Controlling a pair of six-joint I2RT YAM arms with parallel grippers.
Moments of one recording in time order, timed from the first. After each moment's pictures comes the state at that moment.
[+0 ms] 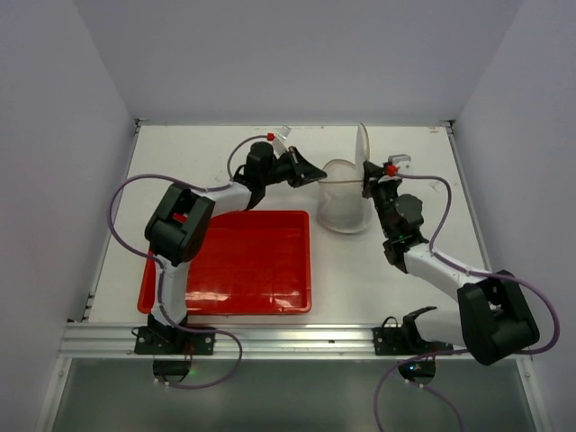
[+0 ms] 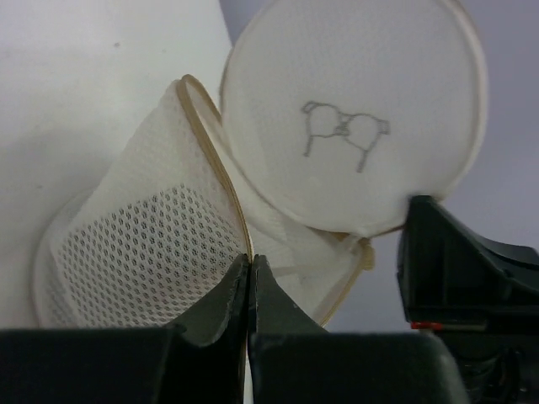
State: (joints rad) left arm -0.51 2.07 1.30 0.55 0.59 -1.08; right arm 0.36 1.25 0.51 0.92 0.16 0.04
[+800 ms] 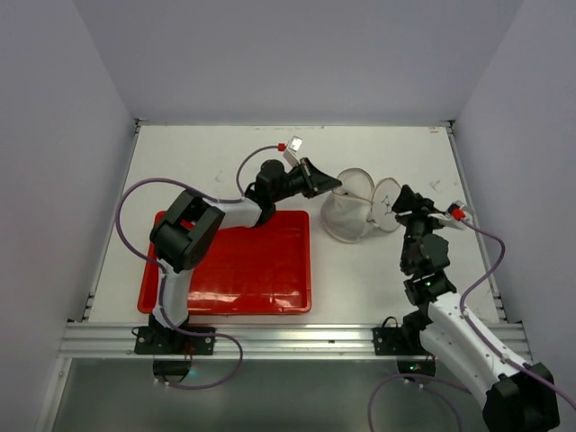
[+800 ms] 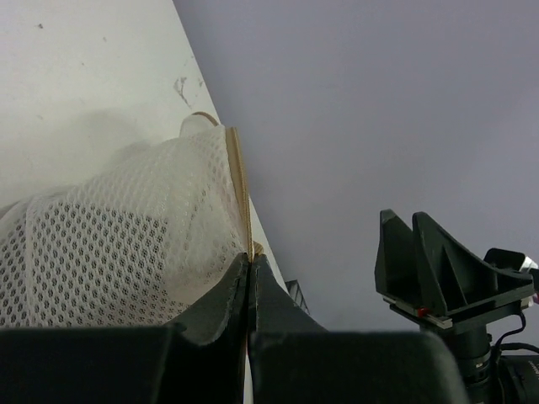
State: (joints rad) left arm -0.63 2.05 1.19 0.83 0.46 -1.15; right arm 0.36 0.71 0.26 0.67 0.65 0.52
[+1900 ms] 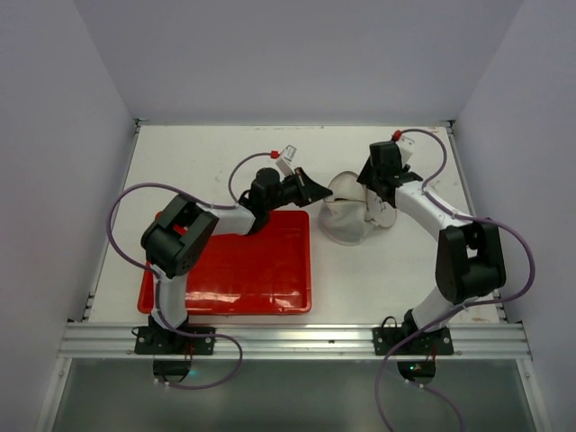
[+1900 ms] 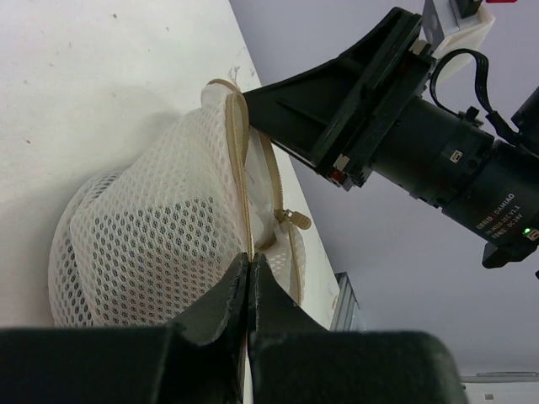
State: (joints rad) left arm -0.64 1.98 1.06 0.80 0.41 -1.00; right arm 0.26 1.63 1.13 -0.26 0.40 0.61
